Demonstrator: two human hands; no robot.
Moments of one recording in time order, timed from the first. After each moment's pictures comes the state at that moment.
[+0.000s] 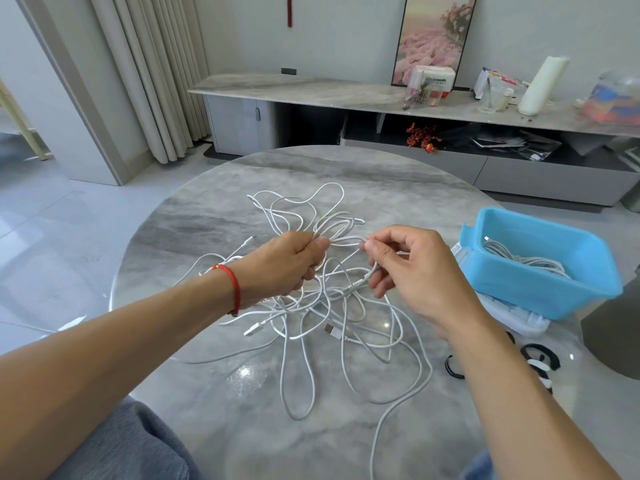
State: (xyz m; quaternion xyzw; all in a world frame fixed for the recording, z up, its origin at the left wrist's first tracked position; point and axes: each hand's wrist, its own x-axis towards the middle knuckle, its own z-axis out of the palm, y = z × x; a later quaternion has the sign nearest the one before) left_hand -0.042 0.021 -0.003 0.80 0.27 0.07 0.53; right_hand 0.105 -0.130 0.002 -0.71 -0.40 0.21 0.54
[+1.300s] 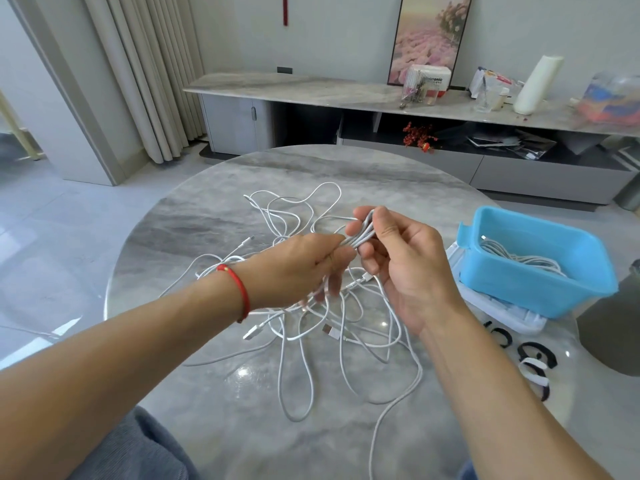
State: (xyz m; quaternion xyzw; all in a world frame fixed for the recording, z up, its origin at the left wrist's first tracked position) left_hand -0.039 0.005 0.019 0.91 0.14 0.04 0.38; right_hand 0.090 -0.114 0.001 -0.50 -0.31 0.33 0.74
